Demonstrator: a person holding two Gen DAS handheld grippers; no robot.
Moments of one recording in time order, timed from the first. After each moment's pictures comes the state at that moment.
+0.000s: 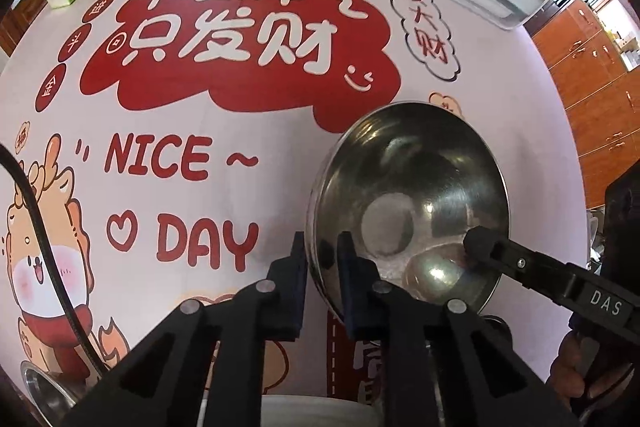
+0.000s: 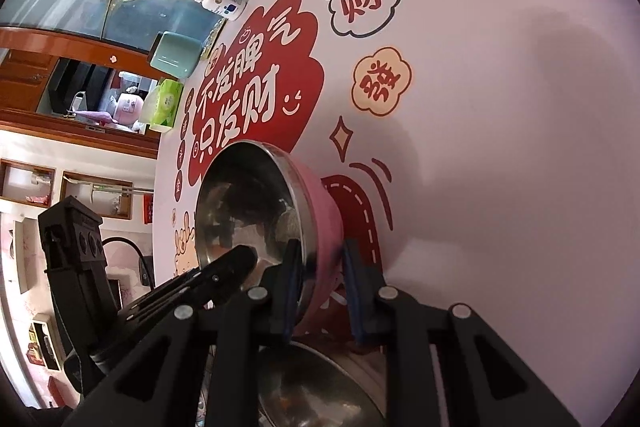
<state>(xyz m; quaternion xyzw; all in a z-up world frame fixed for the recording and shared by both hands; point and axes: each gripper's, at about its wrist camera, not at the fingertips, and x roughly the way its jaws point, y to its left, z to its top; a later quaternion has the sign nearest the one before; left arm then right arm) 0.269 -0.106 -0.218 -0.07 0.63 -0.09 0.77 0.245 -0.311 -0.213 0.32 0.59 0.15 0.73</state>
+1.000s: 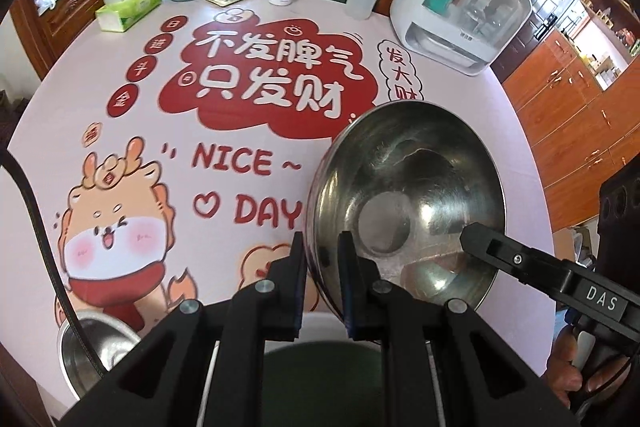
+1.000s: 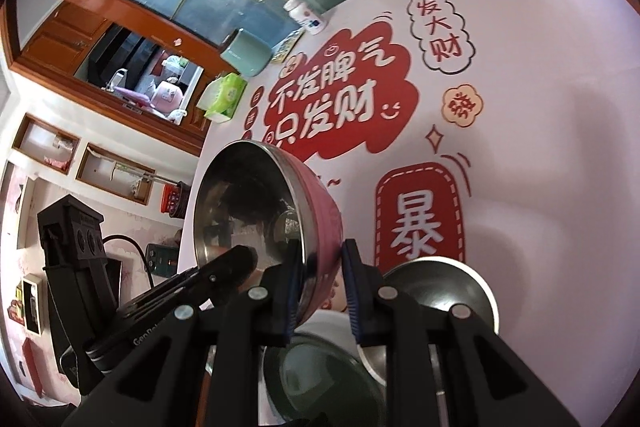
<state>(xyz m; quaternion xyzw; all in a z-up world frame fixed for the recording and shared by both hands) 0.190 -0.041 -0.117 -0.09 0.56 -0.09 0.82 0.187 -0.254 -0.115 0.27 0.53 0.19 0.78</state>
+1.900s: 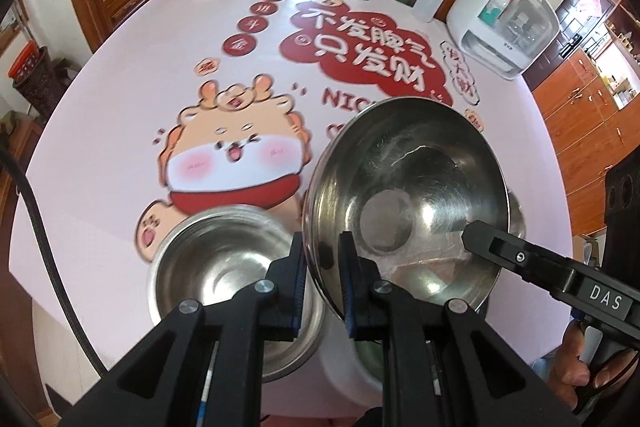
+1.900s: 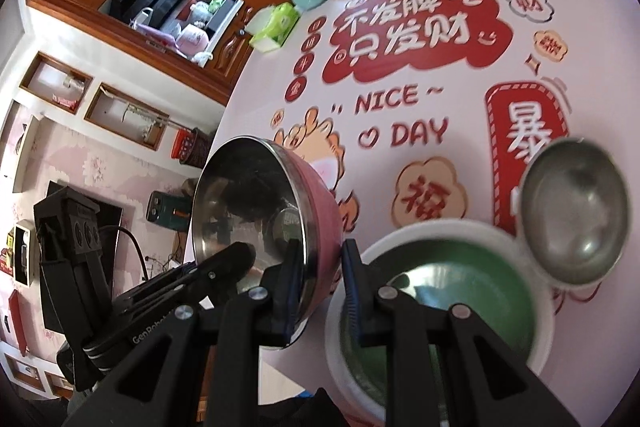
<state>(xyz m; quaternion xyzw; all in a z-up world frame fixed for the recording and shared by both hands) 0.092 0.093 -0.113 -0.11 0.57 -0.04 0.81 0.112 -0.118 -0.115 0.22 0.57 0.24 0.76</state>
